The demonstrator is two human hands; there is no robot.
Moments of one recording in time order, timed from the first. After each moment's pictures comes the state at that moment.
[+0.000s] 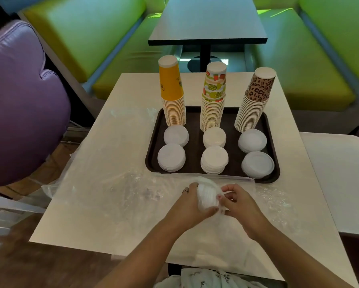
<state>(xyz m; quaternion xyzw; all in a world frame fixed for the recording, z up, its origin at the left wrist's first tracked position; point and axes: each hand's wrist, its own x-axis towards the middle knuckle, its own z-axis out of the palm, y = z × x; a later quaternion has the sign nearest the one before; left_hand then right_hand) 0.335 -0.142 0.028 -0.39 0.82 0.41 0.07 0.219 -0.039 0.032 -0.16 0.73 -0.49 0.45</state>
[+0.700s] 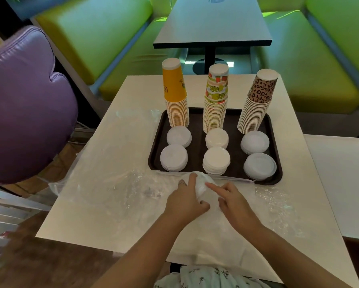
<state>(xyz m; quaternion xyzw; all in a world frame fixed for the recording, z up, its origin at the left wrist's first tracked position) 0.331 -0.149 0.030 -0.42 0.87 0.27 0.05 0.217 -0.045 0.008 -0.49 0.77 -0.32 0.26</state>
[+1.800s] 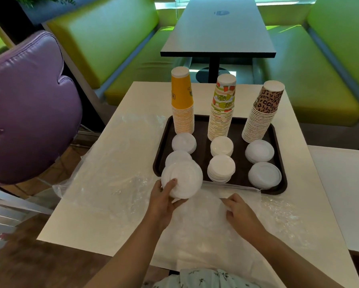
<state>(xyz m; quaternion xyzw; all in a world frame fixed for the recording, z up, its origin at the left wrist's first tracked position) 0.370 -0.184 0.031 -0.44 0.31 0.78 -0.31 0.206 -0.045 -0.023 -0.45 0.82 -0.23 0.28</state>
